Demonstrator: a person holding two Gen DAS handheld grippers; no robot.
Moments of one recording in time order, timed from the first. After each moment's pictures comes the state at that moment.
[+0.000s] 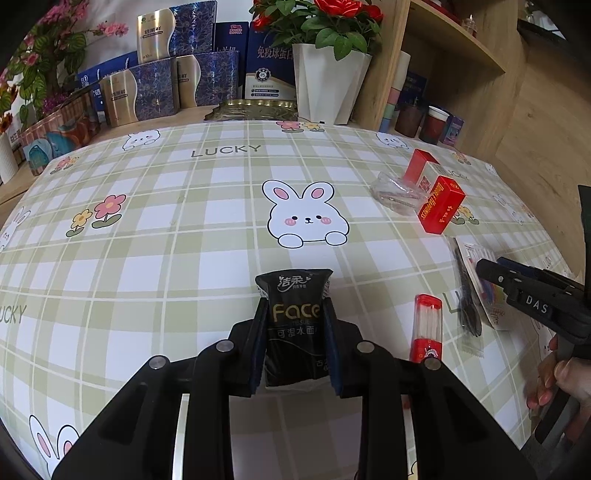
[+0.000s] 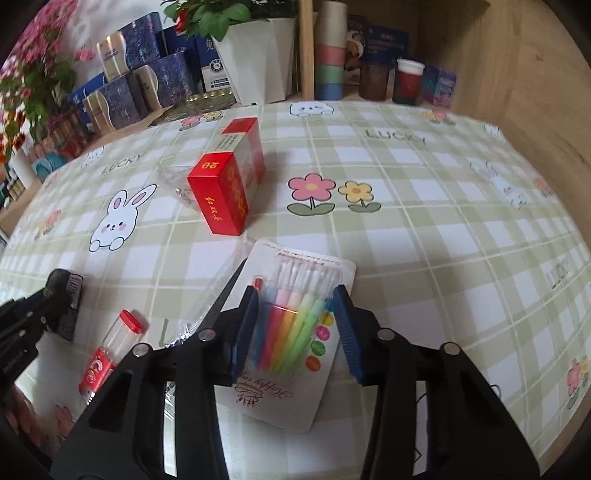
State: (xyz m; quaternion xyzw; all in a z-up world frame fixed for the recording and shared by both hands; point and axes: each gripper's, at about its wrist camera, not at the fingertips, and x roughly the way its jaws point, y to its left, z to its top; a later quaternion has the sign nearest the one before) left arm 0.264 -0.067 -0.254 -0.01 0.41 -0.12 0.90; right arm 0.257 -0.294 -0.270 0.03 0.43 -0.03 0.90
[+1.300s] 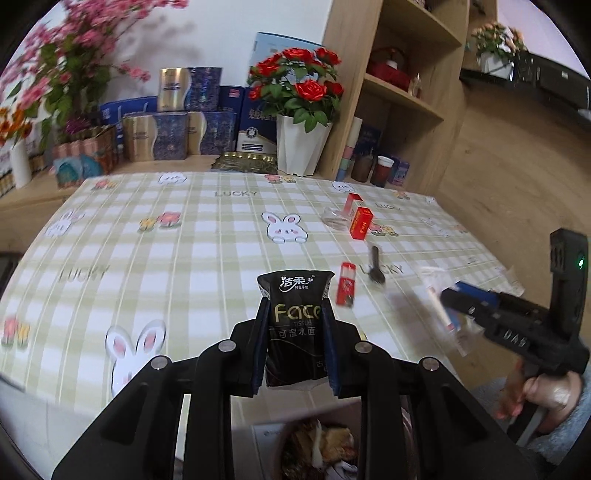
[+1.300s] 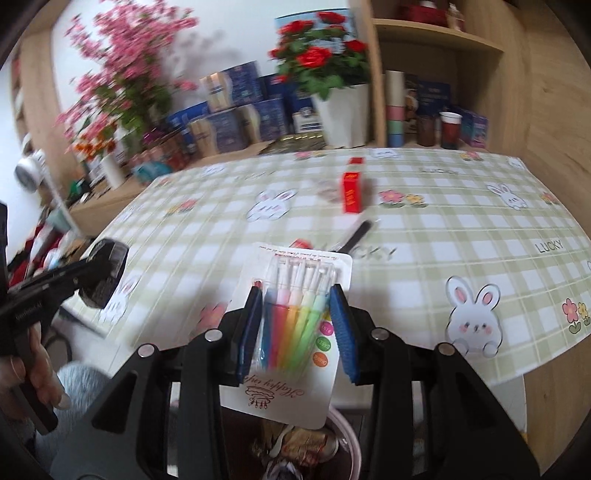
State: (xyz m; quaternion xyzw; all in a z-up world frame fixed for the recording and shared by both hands) left arm 0.086 0.005 -0.171 -0.05 0.32 -0.18 0.93; right arm 0.073 -0.234 -0.203 0.05 0.34 0.11 0.93
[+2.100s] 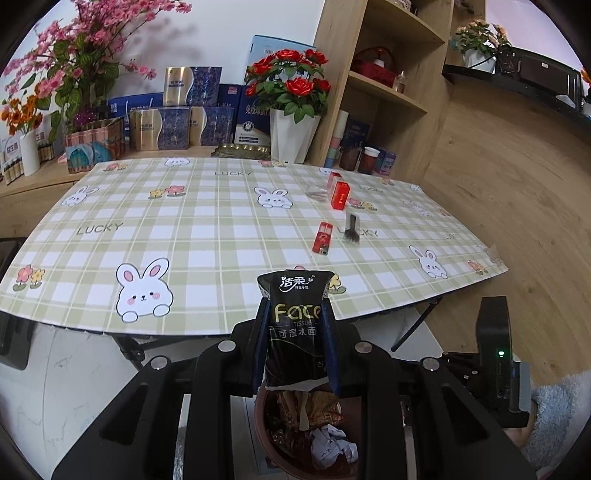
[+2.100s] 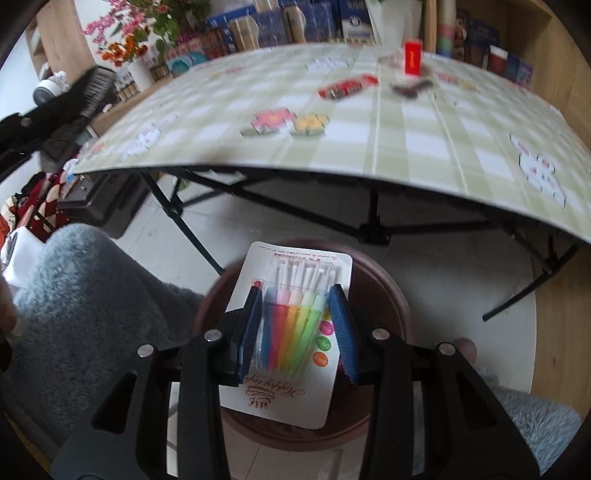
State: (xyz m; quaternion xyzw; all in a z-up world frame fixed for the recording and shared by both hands) left arm 0.004 0.004 -0.184 -0.05 0.32 -0.18 0.93; right arm -0.007 -0.188 -0.307 0.00 0.48 0.16 0.86
